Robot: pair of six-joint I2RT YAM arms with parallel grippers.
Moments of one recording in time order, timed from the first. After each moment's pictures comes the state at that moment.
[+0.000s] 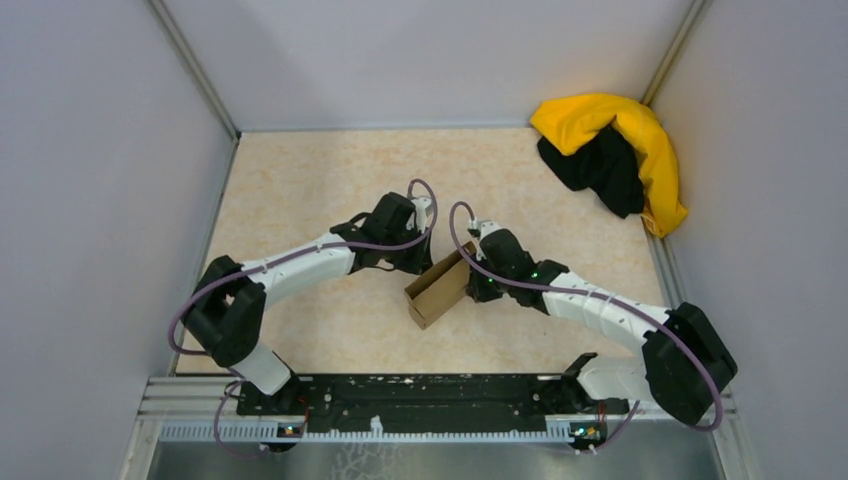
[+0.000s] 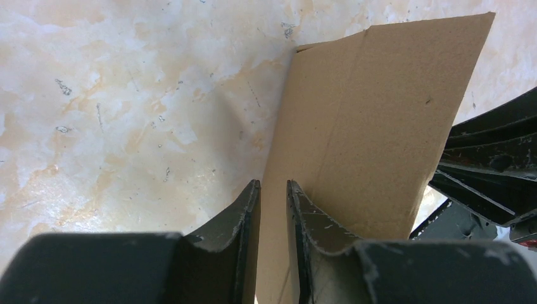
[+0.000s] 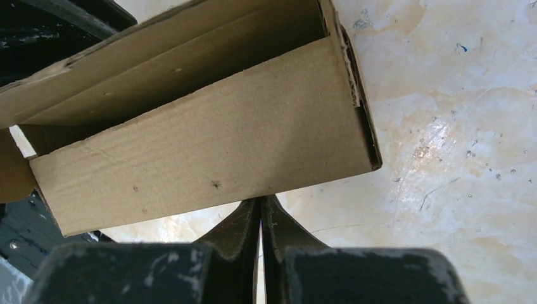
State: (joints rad) left arm -0.75 1.60 1.05 -0.27 0.19 -0.37; right arm 0.72 1.21 0.66 -0.28 -0.05 0.43
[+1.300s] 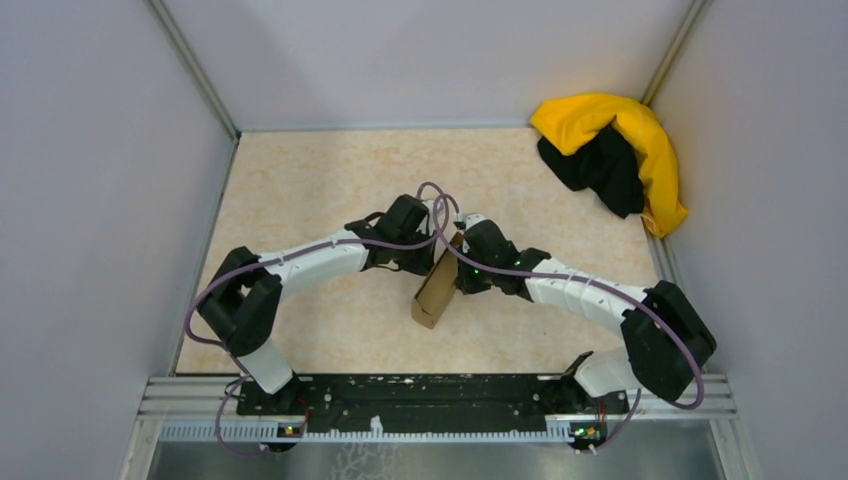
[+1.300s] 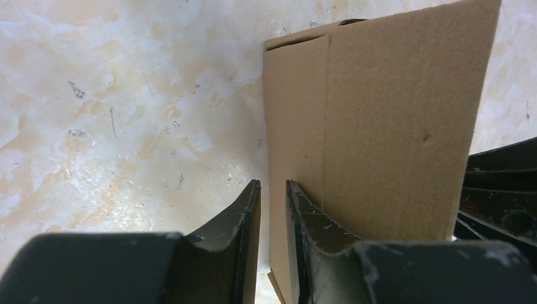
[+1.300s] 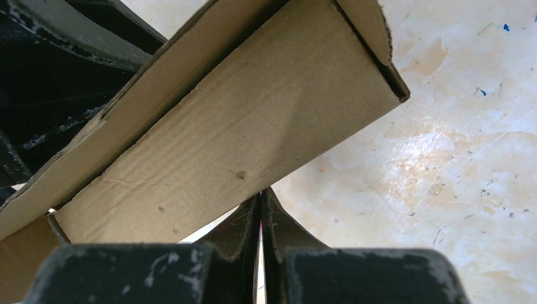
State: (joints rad) left arm -0.79 1.69 1.11 -0.32 0.10 -0.37; right arm 0.75 1.36 0.78 -0.28 -0.03 0.43
